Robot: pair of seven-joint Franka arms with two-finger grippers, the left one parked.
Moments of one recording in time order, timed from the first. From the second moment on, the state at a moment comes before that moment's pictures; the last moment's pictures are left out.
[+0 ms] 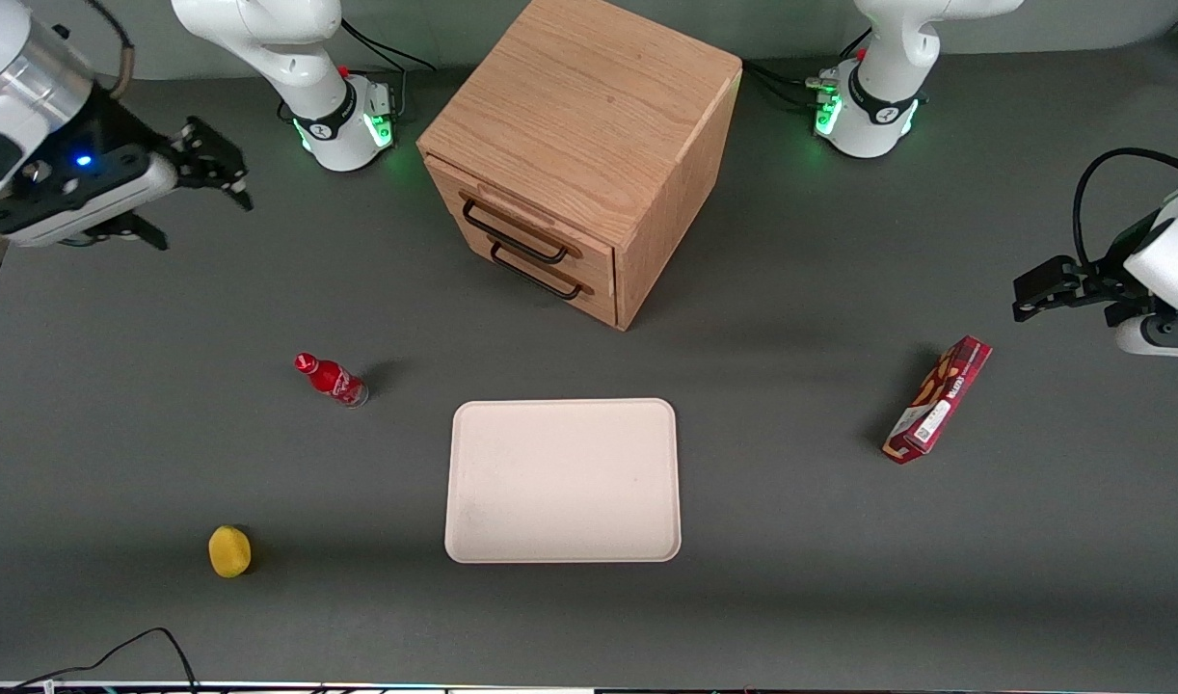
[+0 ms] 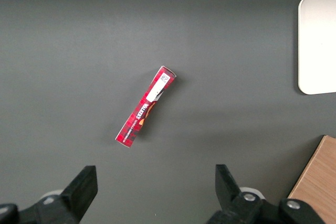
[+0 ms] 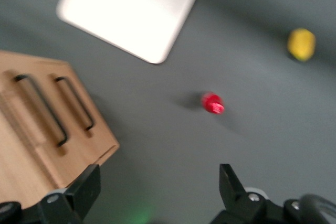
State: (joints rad) arm -0.07 -0.04 0.33 -1.48 0.12 1.45 -0.24
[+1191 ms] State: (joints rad) arm -0.06 0.33 0.70 -1.55 0.17 1.63 -0.34
